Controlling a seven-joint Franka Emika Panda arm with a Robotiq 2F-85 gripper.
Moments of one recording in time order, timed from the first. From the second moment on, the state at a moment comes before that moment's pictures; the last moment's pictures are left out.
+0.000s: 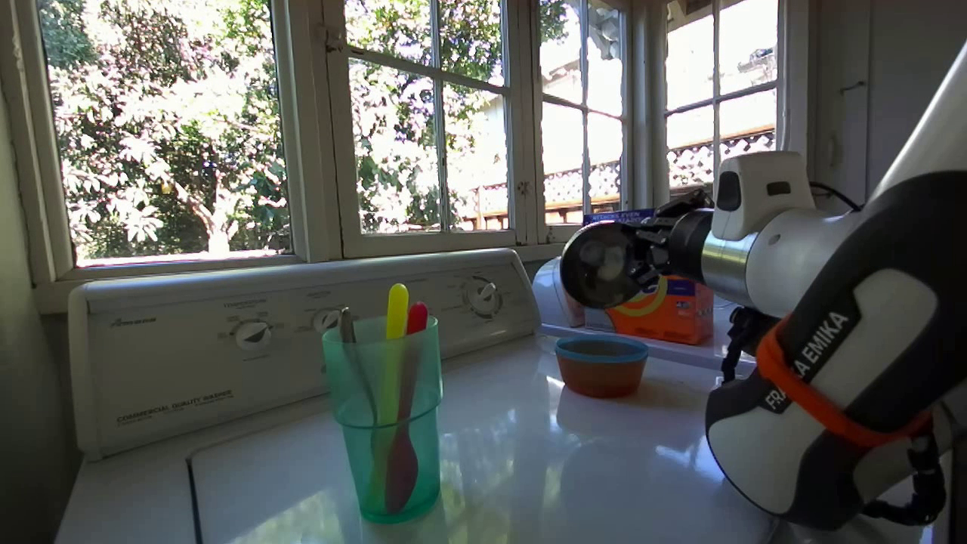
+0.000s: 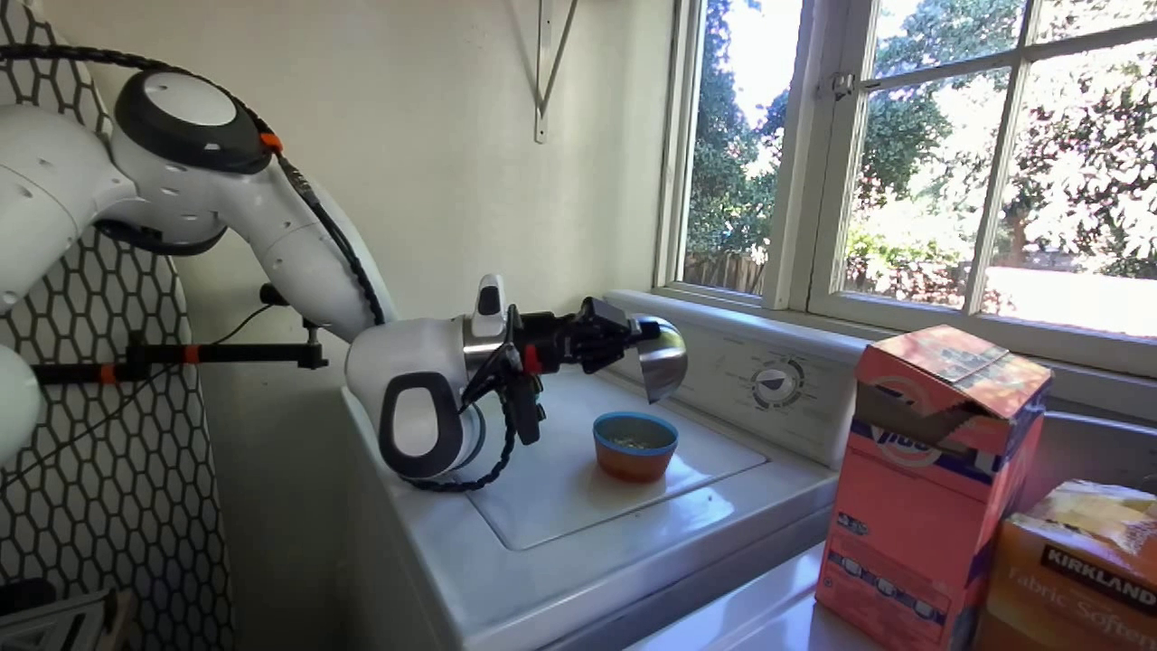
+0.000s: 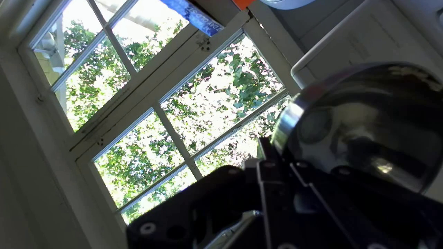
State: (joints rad) arm 1.13 0.86 -1.06 -2.40 0.73 4.22 -0.46
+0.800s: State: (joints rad) arm 0.97 0.50 -0.91 -2.36 0.63 4.13 -0.59
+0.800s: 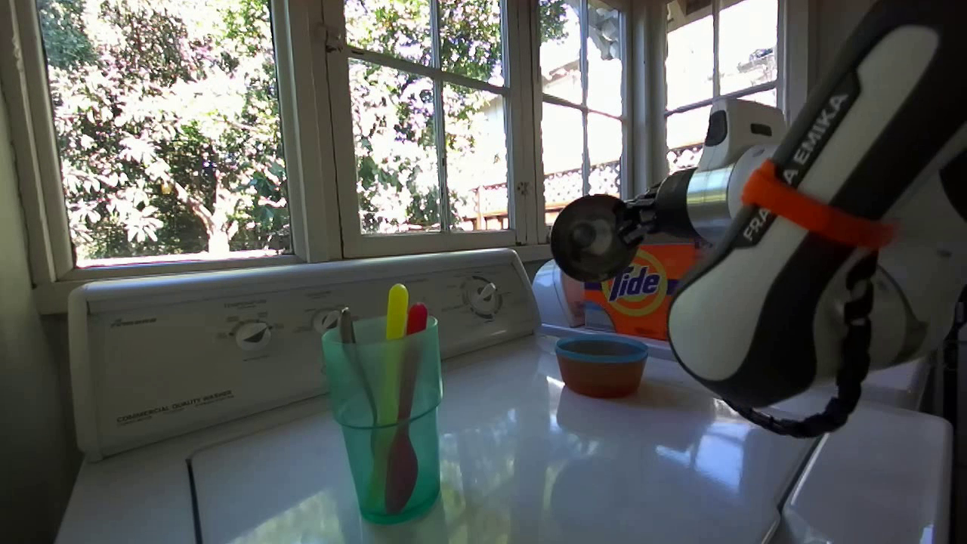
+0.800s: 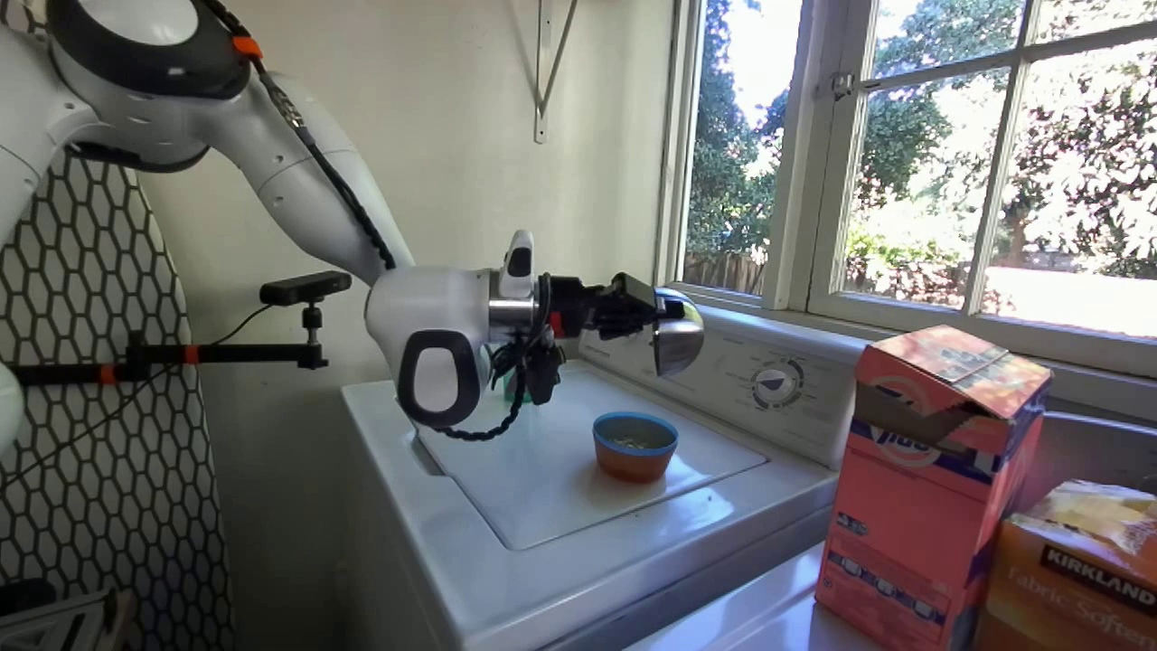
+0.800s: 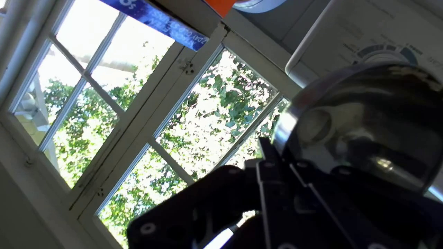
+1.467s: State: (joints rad) arm 1.33 0.21 -1.23 -2.18 0.99 3.35 -1.14
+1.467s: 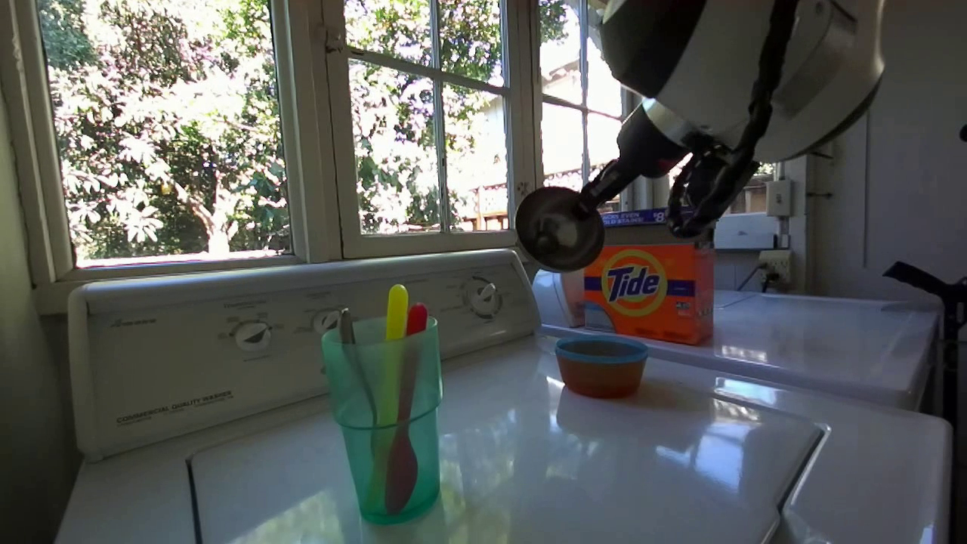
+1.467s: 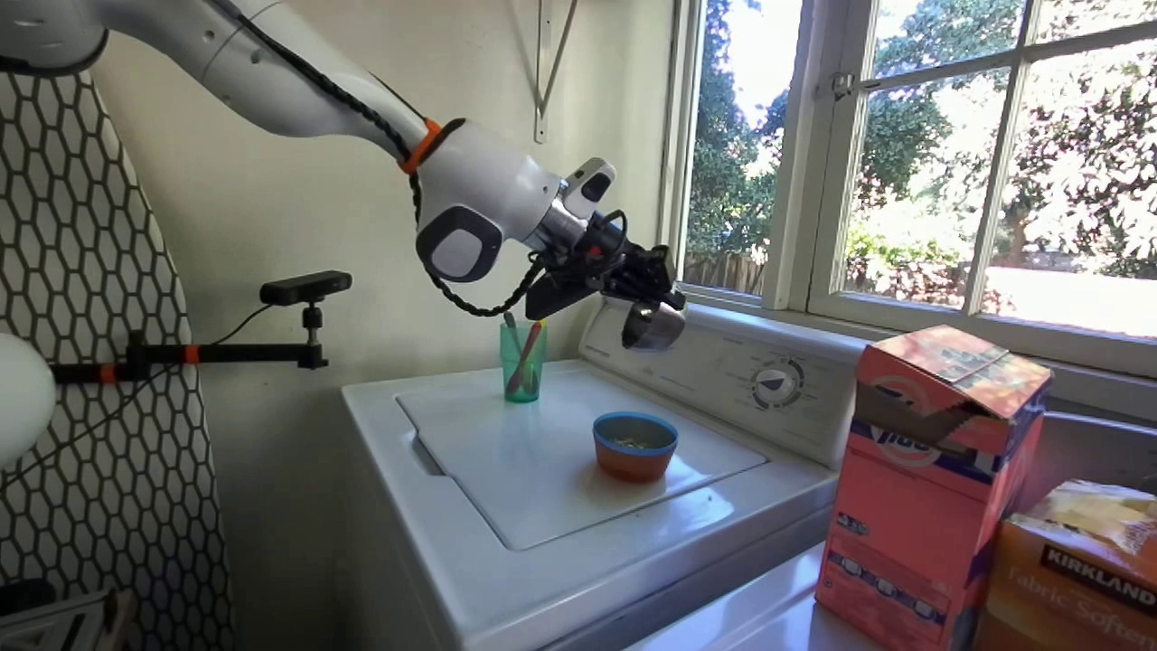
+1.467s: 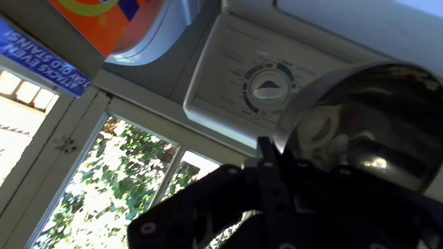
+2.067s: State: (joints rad) arm 1.71 0.40 -1.75 -2.13 0.54 2.61 -0.72
